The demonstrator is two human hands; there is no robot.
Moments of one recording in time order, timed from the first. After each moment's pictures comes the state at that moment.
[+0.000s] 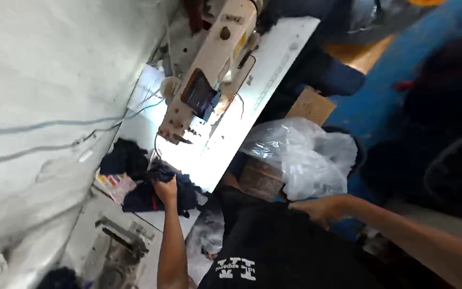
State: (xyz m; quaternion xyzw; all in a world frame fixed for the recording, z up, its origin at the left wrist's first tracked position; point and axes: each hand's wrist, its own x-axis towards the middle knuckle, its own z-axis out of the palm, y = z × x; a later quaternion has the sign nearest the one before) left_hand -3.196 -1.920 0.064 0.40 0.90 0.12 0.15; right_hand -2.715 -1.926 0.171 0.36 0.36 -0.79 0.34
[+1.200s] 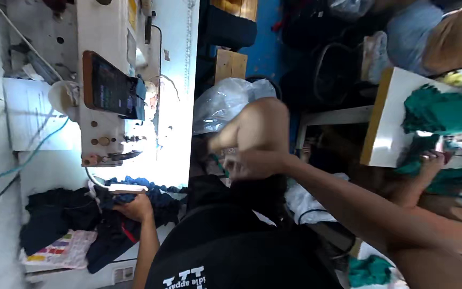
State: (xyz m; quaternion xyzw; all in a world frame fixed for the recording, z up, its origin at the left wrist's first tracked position) left_hand -3.199 -1.911 0.028 0.41 0.89 0.08 0.17; right_hand -2.822 -1.916 0.210 0.55 0.54 -0.63 0.08
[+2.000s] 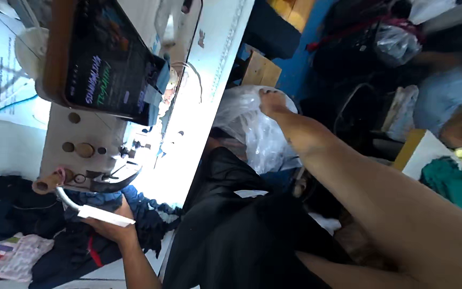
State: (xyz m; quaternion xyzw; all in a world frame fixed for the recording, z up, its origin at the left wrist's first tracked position) left_hand -3.202 -1.916 0.005 0.42 0.90 0.12 0.08; right_hand -2.629 -1.762 -0.072 0.78 0.52 -0.21 0.28
